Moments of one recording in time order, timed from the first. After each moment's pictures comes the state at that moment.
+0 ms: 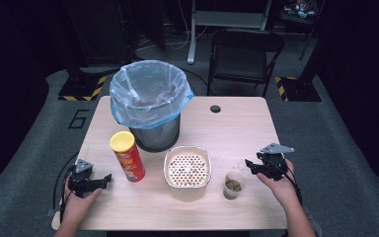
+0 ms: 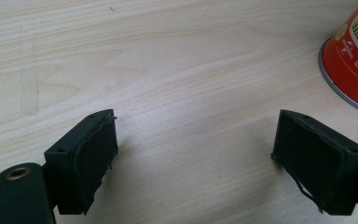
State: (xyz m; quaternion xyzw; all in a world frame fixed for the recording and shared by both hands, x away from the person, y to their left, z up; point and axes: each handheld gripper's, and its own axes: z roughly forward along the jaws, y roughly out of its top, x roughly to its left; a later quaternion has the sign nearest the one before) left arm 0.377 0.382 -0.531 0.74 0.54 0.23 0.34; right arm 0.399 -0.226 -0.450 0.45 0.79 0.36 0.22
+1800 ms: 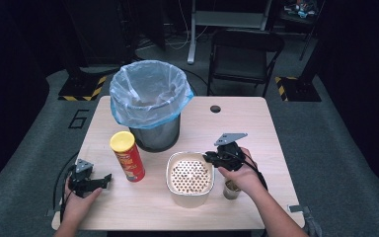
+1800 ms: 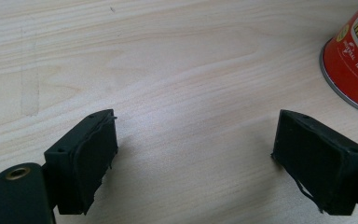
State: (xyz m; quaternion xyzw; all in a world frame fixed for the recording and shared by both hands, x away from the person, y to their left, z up) left arm 0.377 0.382 -0.531 0.74 0.54 0.23 0.33; right arm 0.413 -0.102 -0.411 0.31 0.85 0.40 0.11
